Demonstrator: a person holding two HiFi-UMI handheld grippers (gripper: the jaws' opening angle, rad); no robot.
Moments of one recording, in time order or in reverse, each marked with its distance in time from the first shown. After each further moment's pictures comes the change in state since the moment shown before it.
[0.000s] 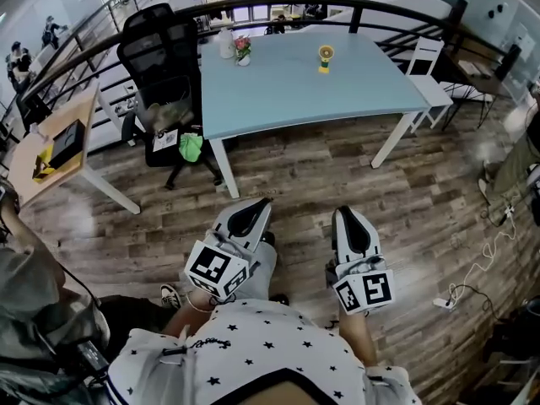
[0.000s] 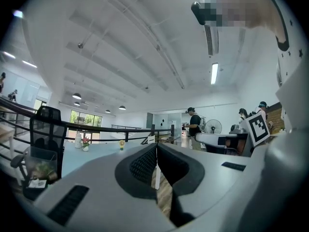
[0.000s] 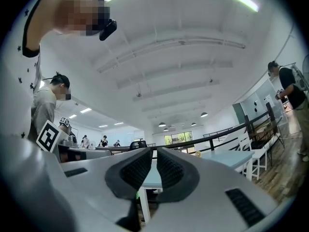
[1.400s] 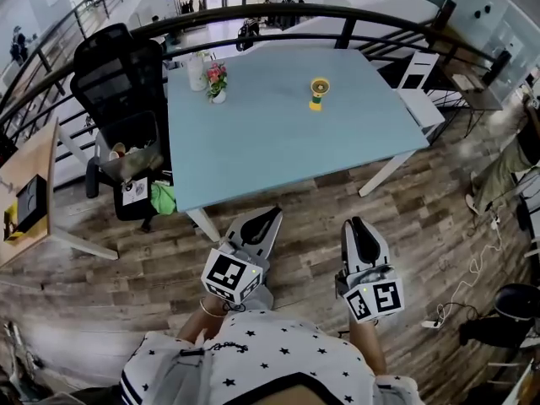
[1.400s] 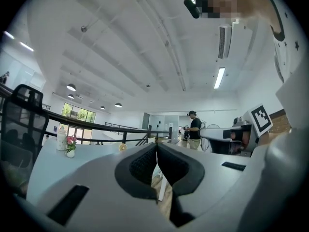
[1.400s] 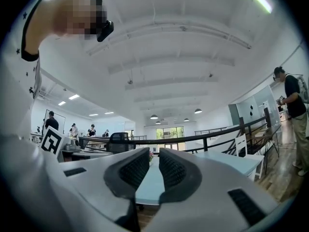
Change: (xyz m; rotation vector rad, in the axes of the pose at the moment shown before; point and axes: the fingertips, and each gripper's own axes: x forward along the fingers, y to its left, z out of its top) left arm 0.230 0.180 -0.009 -0.060 -0.015 -0.089; right arm 0.234 -0.135 -0.023 -0.063 0.100 -0.096
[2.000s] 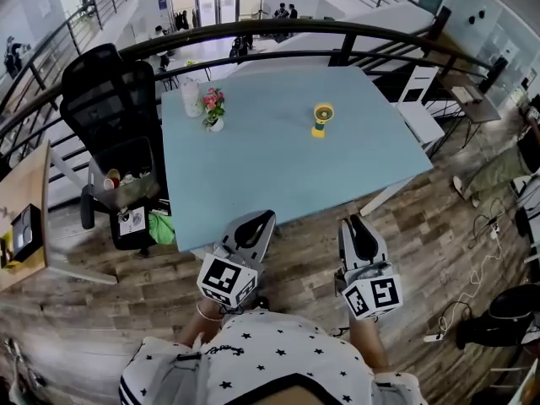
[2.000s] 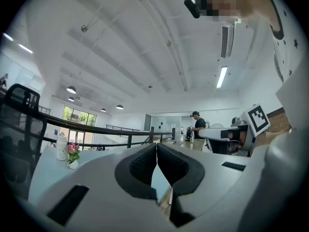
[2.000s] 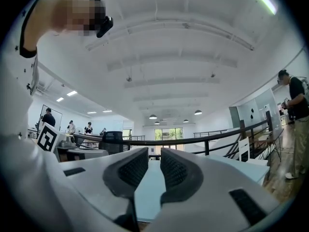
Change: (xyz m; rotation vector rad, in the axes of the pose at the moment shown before) left arm 0.054 0.093 0.018 0.021 -0.017 0.009; right arm 0.110 -0.026 0.003 -0.033 -0.004 -0.018
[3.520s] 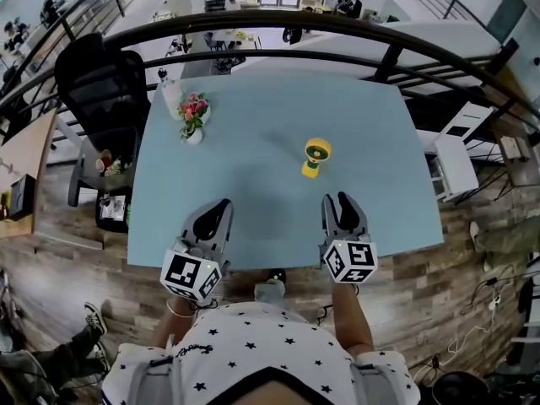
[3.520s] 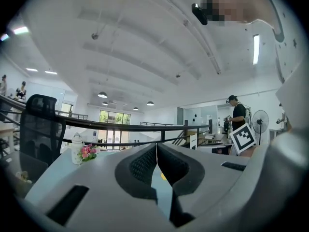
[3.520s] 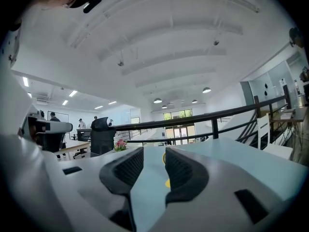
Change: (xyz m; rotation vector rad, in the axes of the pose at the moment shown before) left arm 0.191 0.109 -0.014 0.009 0.074 0.443; right arm 0.257 -0.238 -0.110 0.097 0.206 0.156
